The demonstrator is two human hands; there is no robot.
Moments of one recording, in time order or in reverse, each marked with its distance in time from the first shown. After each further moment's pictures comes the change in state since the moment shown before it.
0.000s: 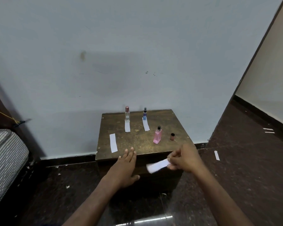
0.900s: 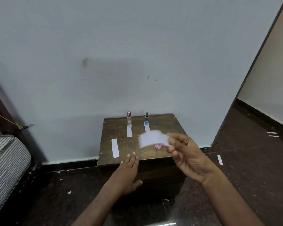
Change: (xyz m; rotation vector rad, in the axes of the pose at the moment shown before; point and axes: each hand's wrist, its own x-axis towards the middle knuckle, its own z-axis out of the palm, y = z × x) left_hand 0.000 0.001 0.000 -0.013 0.012 0.003; right_hand -0.024 -0.042 0.001 0.817 -0.317 -0.215
